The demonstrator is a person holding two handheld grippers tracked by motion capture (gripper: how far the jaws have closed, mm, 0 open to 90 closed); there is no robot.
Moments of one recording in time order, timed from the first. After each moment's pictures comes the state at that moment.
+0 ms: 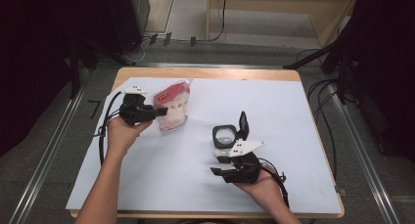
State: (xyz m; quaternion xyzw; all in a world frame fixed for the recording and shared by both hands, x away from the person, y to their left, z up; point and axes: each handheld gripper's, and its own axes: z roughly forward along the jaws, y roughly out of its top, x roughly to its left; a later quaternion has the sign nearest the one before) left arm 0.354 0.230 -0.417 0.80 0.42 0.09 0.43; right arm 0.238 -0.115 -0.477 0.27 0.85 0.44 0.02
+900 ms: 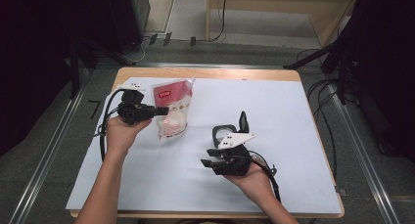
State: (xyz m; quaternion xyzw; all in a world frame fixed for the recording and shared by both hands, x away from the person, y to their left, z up) left arm 0.343 0.226 -0.392 0.79 0.42 0.03 0.45; right arm 0.249 -0.088 -0.459 0.27 0.85 0.46 0.03
